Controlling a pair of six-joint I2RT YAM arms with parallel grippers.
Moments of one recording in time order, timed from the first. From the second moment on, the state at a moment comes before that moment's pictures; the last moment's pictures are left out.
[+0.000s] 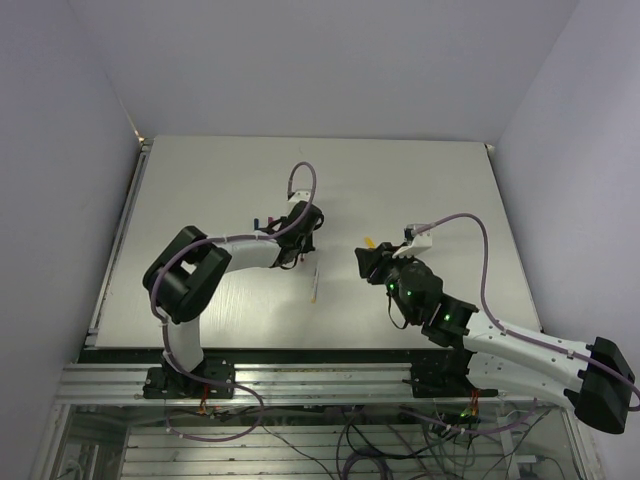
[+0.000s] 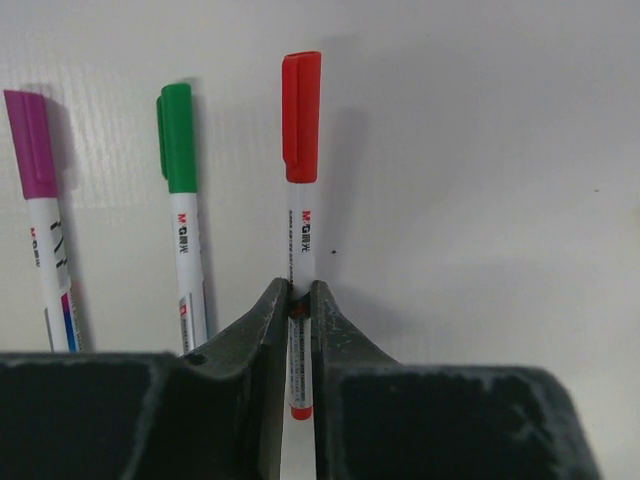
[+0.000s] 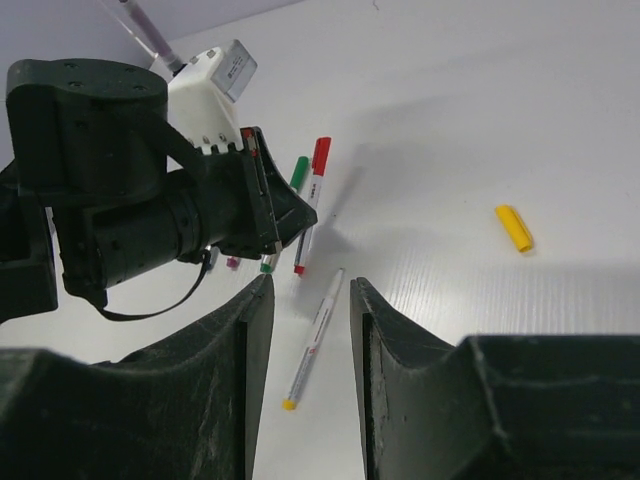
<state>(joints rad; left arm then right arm) -0.71 1.84 1.03 0.06 -0.37 -0.51 0.99 0.88 0.46 0.25 0.62 0.55</state>
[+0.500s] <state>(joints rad) -0.71 1.85 1.04 0.00 -0.39 -0.54 0.99 0.89 0.45 0.24 0.62 0.56</state>
